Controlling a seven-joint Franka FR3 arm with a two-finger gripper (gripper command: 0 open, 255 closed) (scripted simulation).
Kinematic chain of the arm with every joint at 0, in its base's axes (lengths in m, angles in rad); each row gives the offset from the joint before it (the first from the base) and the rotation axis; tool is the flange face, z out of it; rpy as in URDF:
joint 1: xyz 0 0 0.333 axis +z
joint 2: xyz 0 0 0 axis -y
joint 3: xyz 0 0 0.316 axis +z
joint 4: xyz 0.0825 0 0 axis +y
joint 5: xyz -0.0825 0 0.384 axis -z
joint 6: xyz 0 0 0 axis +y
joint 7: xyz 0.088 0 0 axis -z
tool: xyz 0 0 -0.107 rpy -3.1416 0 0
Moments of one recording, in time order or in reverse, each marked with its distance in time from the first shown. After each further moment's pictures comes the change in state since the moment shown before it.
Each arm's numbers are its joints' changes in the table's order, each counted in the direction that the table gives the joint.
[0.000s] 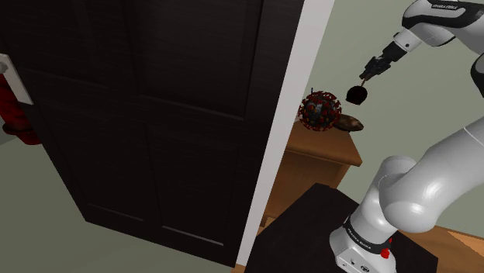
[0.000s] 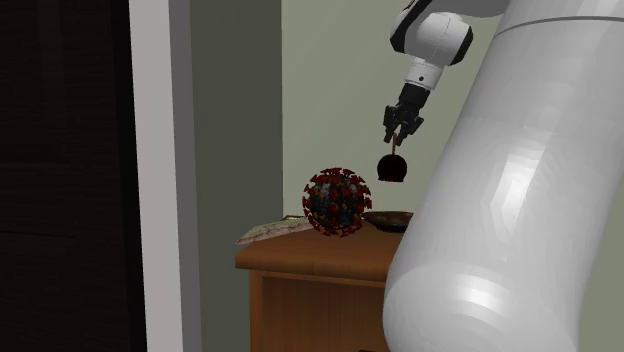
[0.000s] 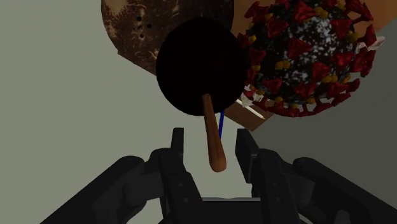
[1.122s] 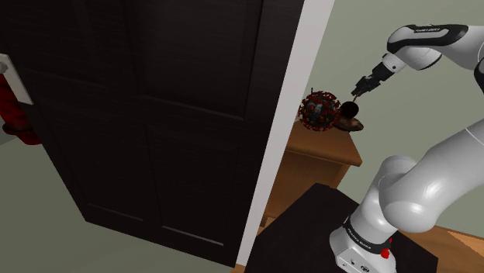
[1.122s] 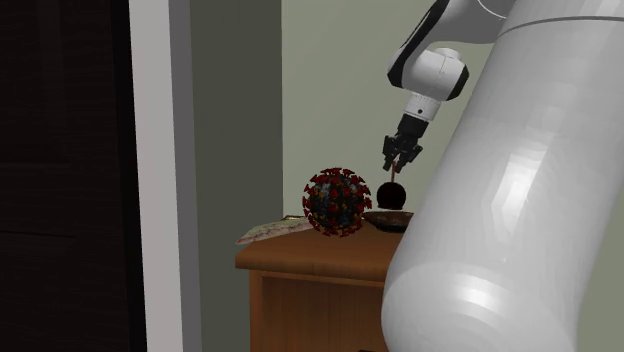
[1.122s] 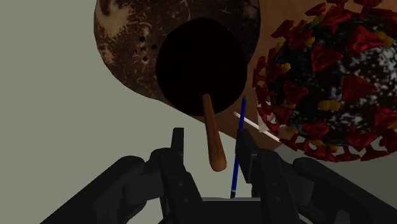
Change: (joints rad) arm -0.011 0.016 -0.029 0.217 0.007 -0.207 -0.051
